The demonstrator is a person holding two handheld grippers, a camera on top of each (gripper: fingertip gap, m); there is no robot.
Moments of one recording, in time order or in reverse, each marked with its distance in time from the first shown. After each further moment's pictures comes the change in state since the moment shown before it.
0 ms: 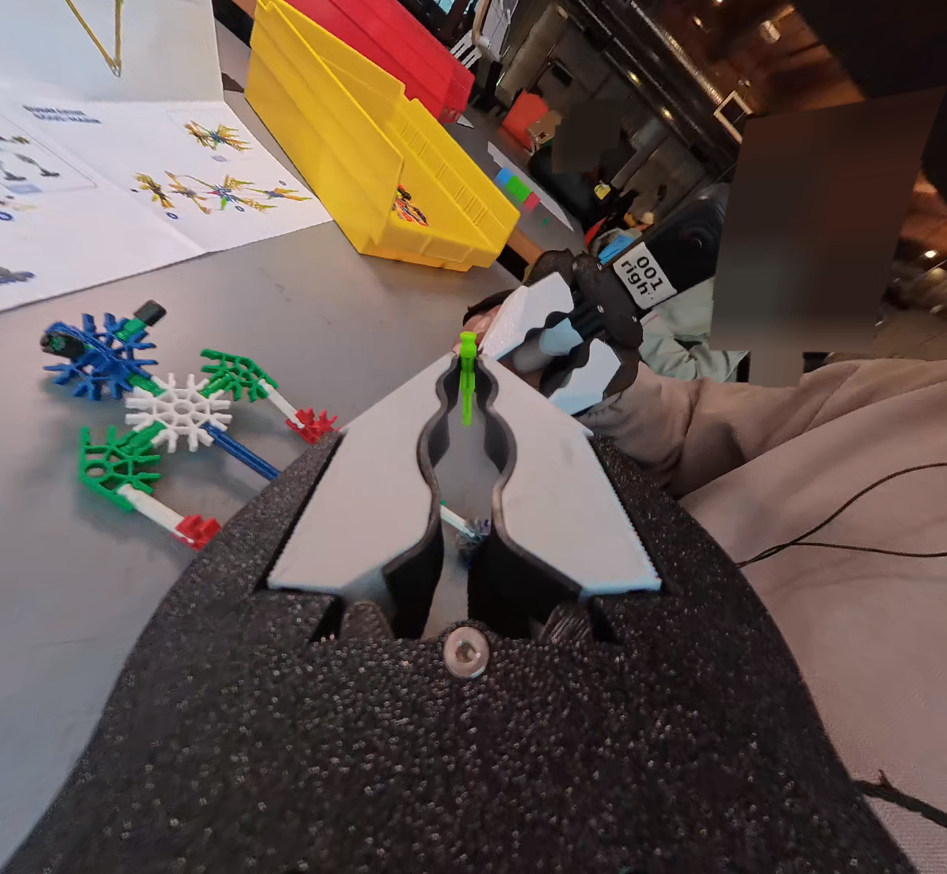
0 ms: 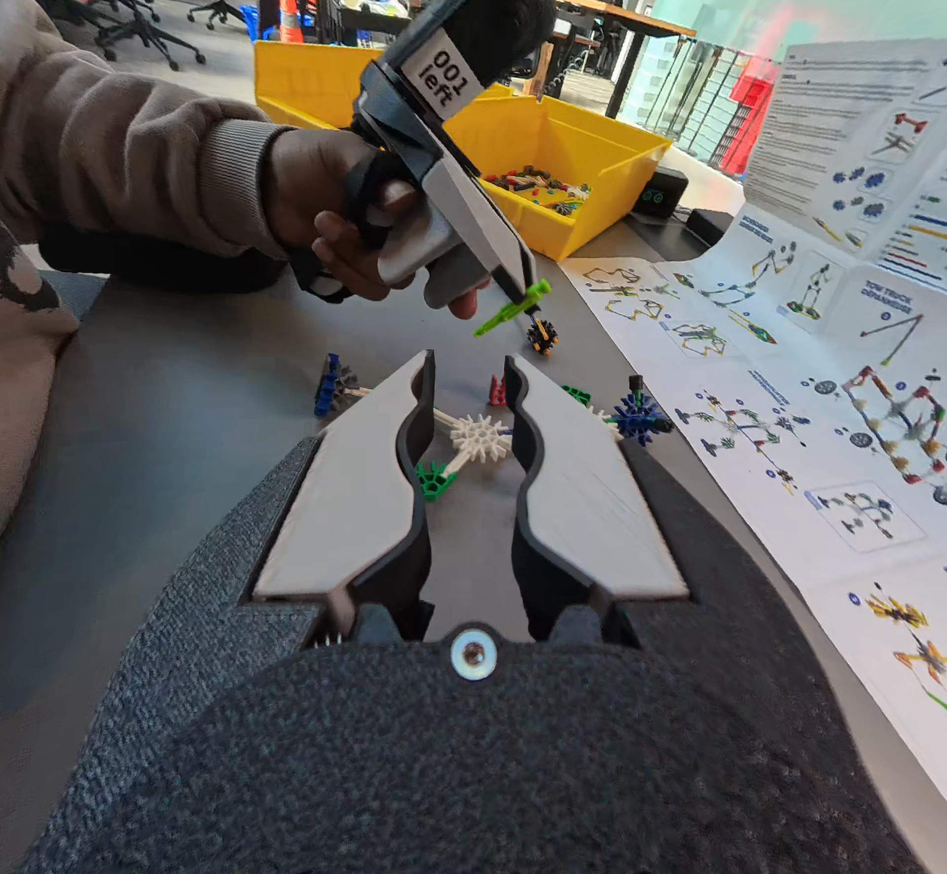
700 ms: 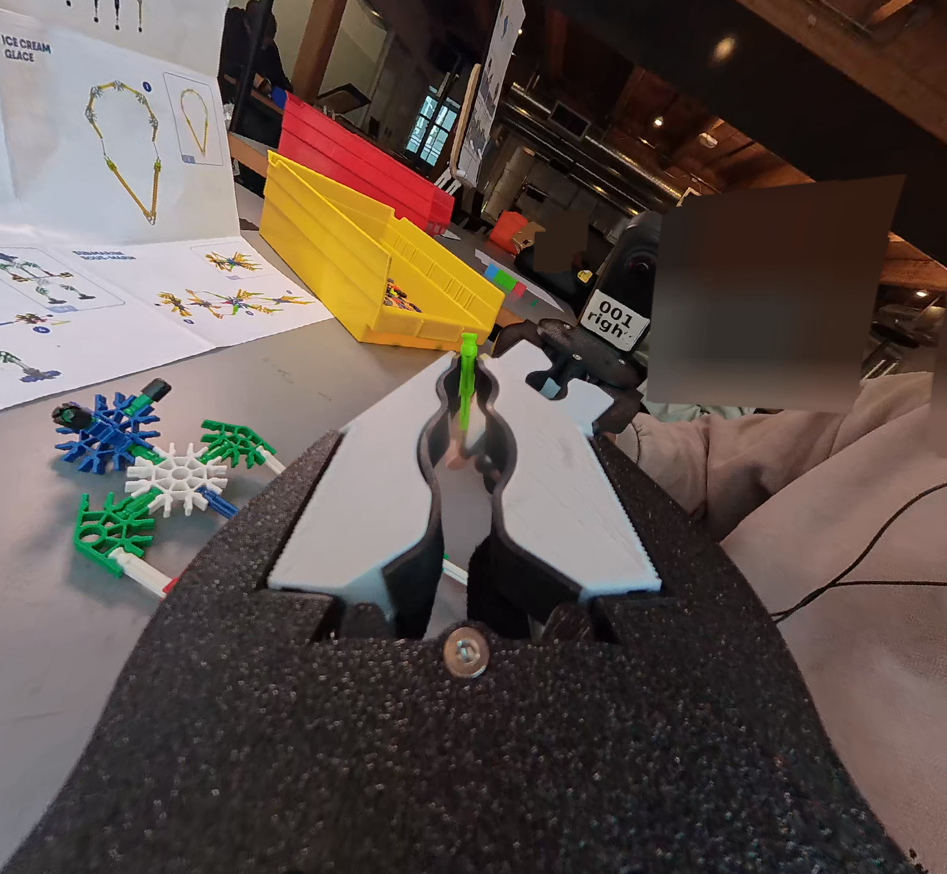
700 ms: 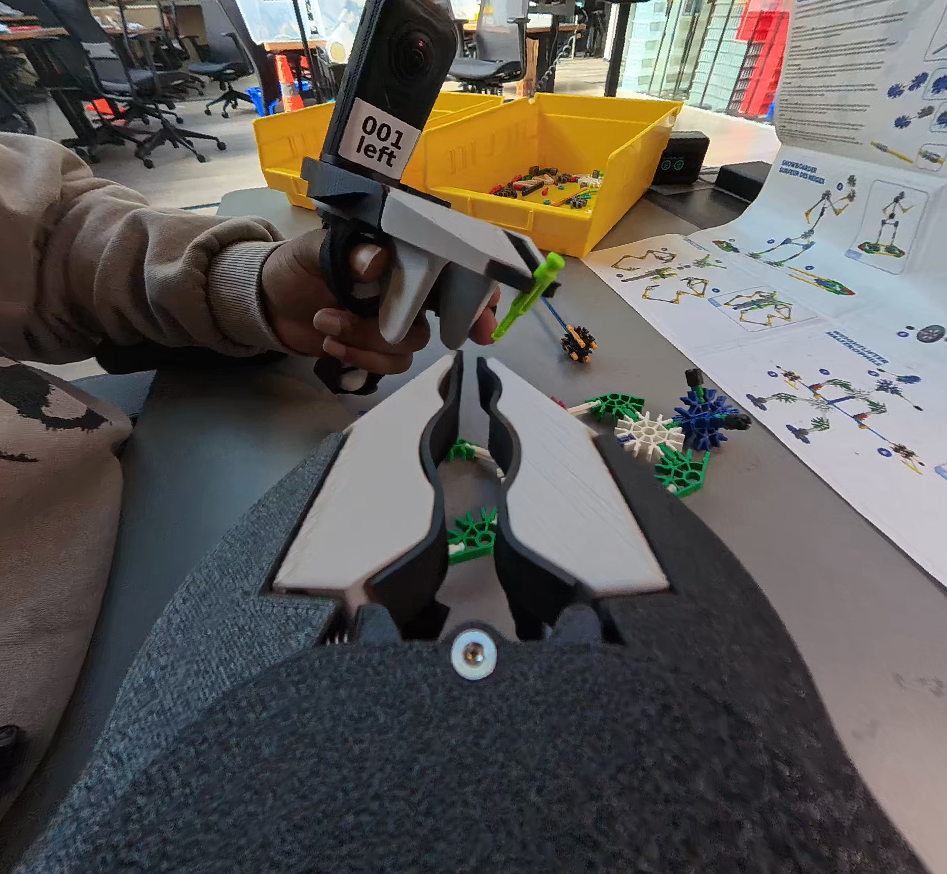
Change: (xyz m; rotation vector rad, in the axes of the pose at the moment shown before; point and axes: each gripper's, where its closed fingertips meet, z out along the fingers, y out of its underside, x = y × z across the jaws) left arm 0.014 -0.010 -0.005 0.232 0.029 0.124; right arm -0.008 -0.007 0.024 0.022 -0.006 0.222
